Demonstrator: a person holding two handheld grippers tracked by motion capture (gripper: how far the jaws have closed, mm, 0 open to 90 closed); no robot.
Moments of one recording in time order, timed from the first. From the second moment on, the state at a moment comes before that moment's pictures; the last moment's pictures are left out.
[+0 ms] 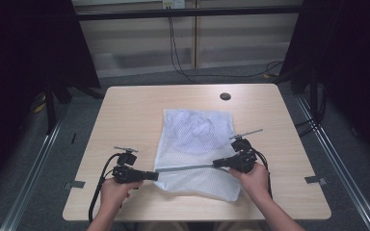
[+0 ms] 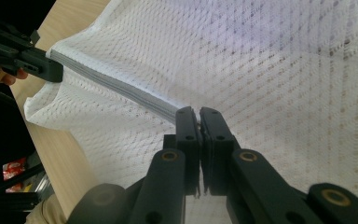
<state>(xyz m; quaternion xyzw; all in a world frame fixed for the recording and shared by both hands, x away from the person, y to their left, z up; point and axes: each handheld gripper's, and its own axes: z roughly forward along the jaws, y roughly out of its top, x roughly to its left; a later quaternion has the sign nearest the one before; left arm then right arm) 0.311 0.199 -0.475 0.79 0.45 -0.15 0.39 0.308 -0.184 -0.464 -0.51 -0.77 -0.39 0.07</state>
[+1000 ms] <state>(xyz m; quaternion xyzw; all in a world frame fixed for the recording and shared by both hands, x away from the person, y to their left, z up) 0.311 0.200 -0.475 0.78 0.46 -0.16 0.39 0.305 -0.200 -0.465 -0.52 -0.76 -0.38 0.07</state>
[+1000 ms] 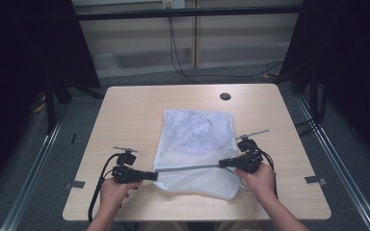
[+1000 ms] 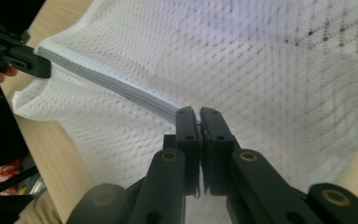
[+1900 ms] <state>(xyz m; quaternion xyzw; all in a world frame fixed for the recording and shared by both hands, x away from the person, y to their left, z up) 0.310 0.200 -0.475 0.78 0.46 -0.16 0.39 0.303 -0.210 -0.465 -0.52 -0.76 -0.38 0.06</state>
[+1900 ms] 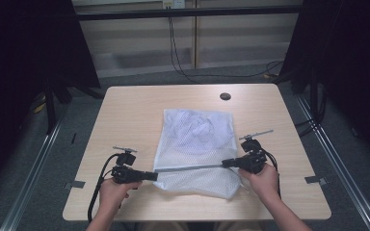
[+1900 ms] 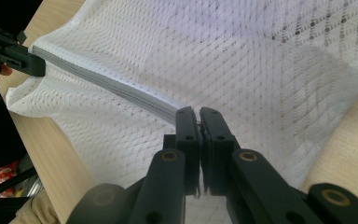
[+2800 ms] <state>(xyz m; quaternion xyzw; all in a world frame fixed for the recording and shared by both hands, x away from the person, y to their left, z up) 0.309 0.199 -0.475 0.78 0.46 -0.16 0.39 0.300 -0.224 -0.467 -0.53 -0.75 -0.38 0.06</state>
